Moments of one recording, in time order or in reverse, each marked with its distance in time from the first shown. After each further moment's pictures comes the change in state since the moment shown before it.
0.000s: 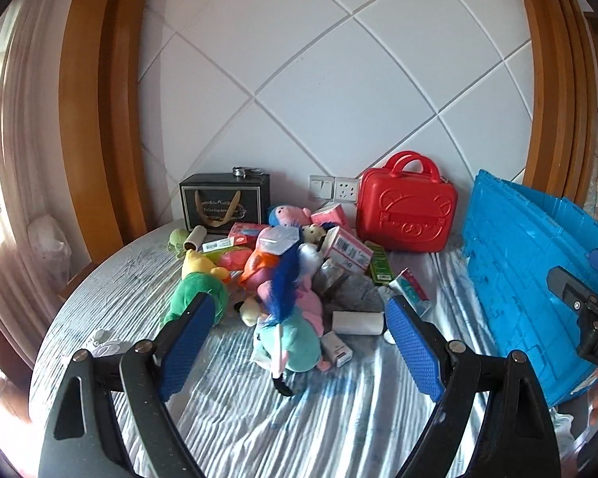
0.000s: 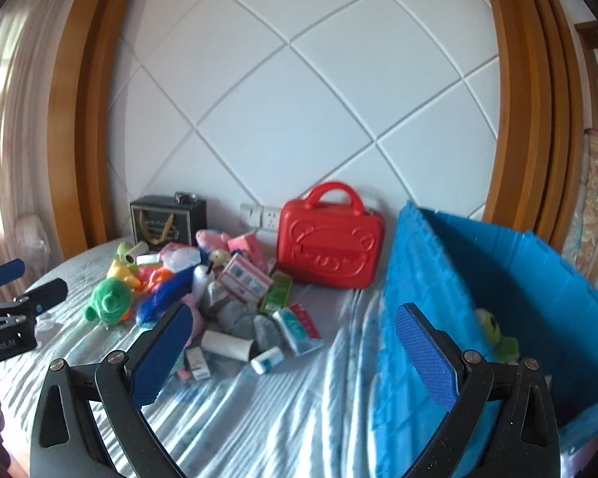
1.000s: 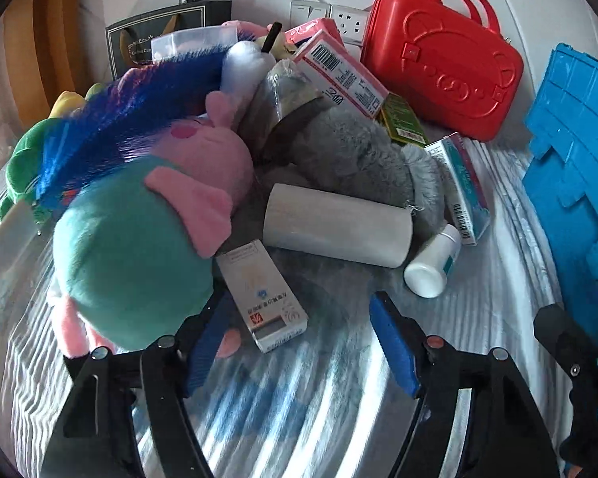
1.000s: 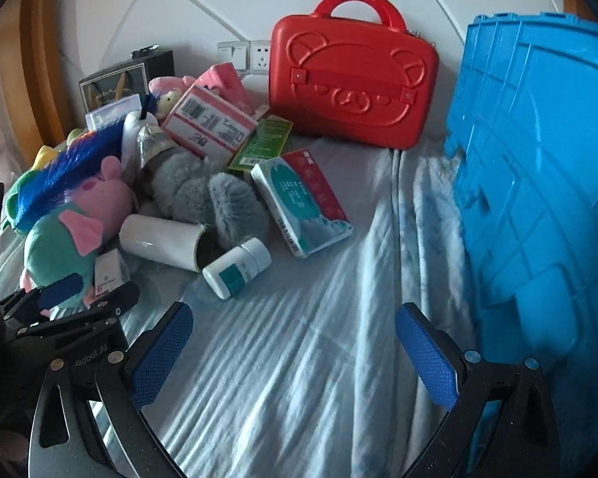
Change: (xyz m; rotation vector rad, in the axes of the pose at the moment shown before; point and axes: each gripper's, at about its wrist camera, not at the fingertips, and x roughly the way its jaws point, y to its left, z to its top) left arm 0.285 -0.085 -0.111 -0.080 0.405 0.003; right arm 0.252 -0.026 -0.116 0.017 0.415 0.058
